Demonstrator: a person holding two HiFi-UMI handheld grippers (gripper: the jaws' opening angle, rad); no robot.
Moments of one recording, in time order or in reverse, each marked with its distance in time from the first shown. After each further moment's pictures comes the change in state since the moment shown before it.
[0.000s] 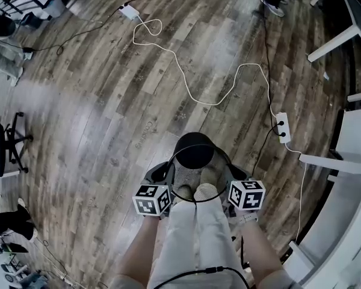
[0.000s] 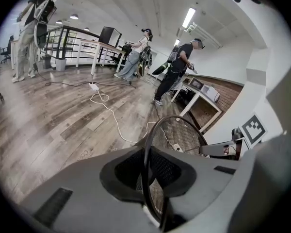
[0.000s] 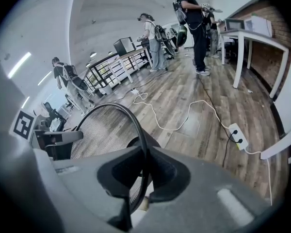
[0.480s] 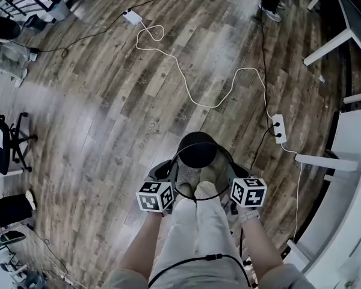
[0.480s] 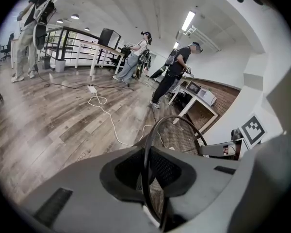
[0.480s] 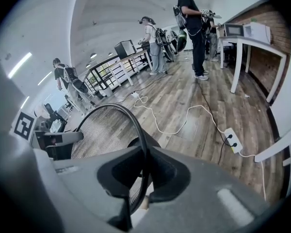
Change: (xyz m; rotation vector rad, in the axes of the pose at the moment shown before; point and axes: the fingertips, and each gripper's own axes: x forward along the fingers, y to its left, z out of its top) left arm -0.039 -0.031 0.029 -0.009 -0.013 -0.023; right arm -0.054 0.016 0.026 -0.003 -0.015 -0.012
